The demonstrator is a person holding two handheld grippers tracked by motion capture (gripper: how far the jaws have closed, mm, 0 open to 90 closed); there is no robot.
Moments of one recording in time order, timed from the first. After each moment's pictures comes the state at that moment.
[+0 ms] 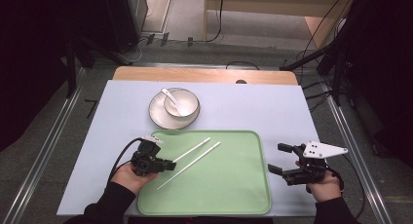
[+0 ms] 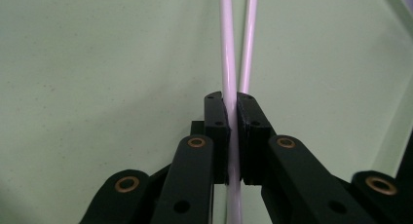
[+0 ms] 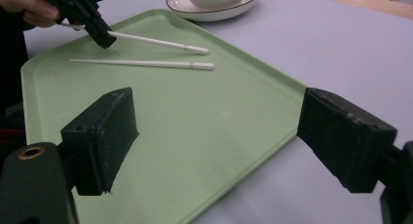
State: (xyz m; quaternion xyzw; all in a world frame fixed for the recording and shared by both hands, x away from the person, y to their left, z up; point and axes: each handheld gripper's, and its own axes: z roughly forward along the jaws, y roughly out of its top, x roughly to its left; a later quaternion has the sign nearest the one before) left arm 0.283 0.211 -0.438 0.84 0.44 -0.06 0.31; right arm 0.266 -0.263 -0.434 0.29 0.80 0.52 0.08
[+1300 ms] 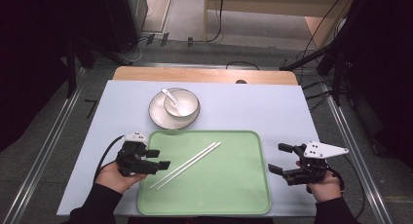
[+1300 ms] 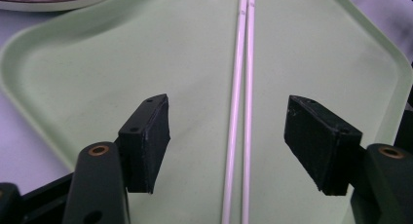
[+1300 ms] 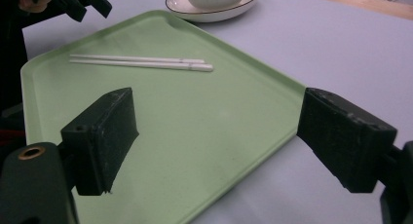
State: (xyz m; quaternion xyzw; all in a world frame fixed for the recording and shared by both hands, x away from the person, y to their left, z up) left arm 0.270 0.244 -0.411 0.83 0.42 0.00 0.37; right arm 0.266 -0.264 -0.434 0.29 0.80 0.52 0.08
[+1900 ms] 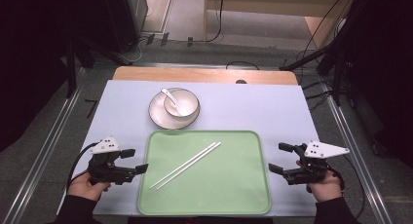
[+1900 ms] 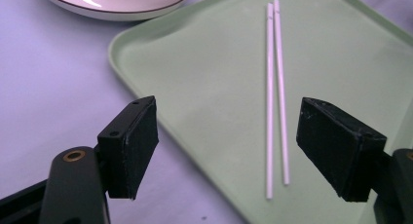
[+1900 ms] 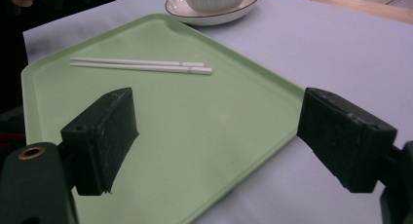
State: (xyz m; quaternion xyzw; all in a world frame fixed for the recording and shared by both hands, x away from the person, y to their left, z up) left arm 0.238 0.300 -0.403 0.82 0.40 0.09 0.40; right arm 0.266 -0.264 -0.433 0.29 0.79 0.53 0.08
